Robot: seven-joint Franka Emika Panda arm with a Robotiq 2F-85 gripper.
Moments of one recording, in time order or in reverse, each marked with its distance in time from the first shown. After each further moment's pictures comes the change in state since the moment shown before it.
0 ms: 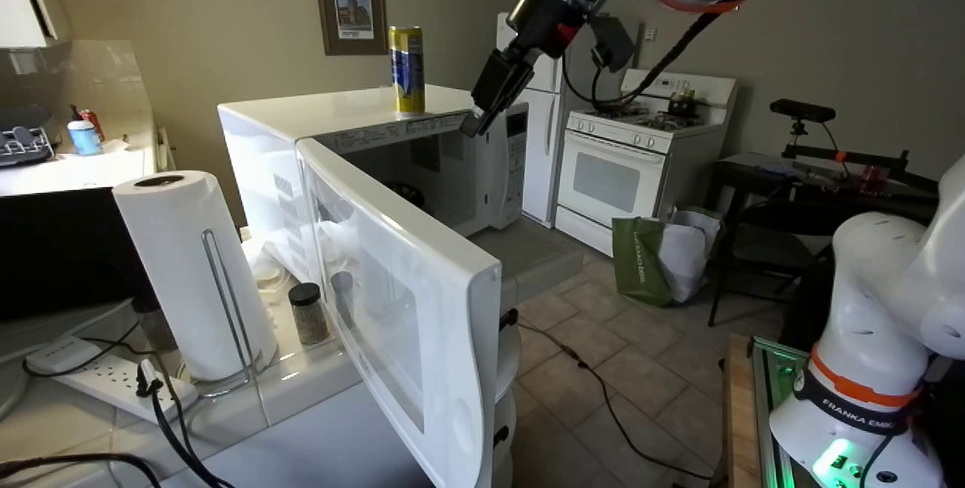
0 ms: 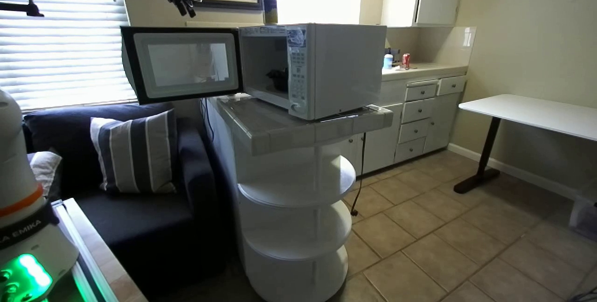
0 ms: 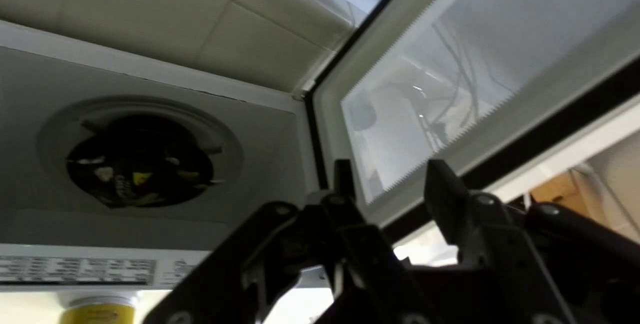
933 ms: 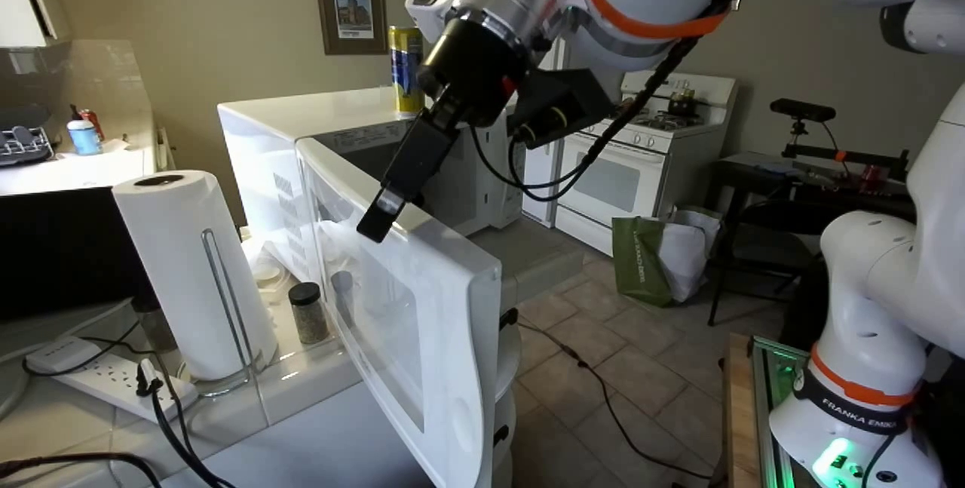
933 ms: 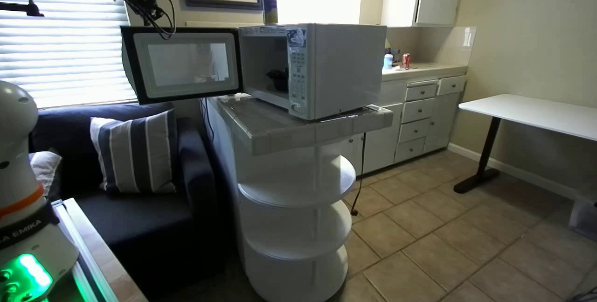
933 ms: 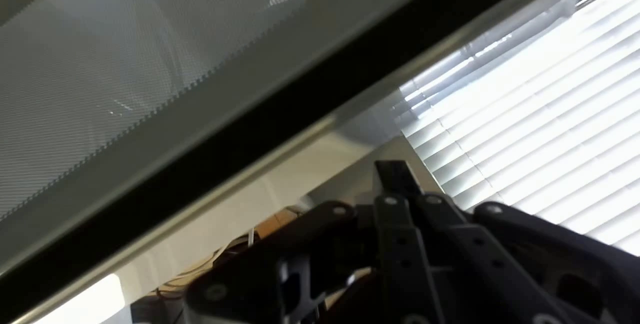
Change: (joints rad) arm 0.203 0.263 0.056 0.143 0.494 0.087 -0.474
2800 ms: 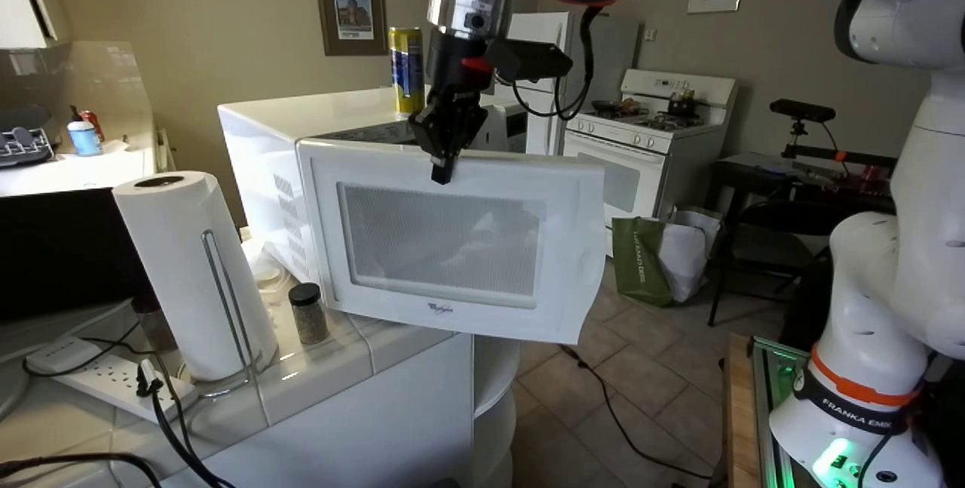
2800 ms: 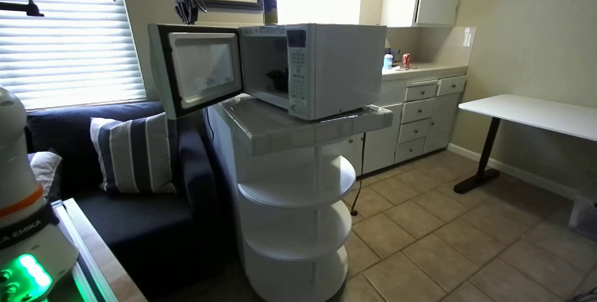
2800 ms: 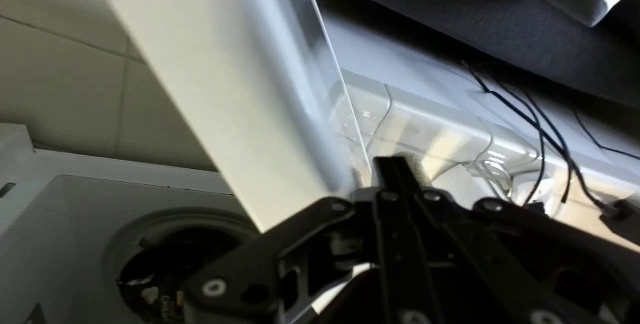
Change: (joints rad) arm -0.162 0.127 0.000 0.299 -0.723 -0.523 0.880
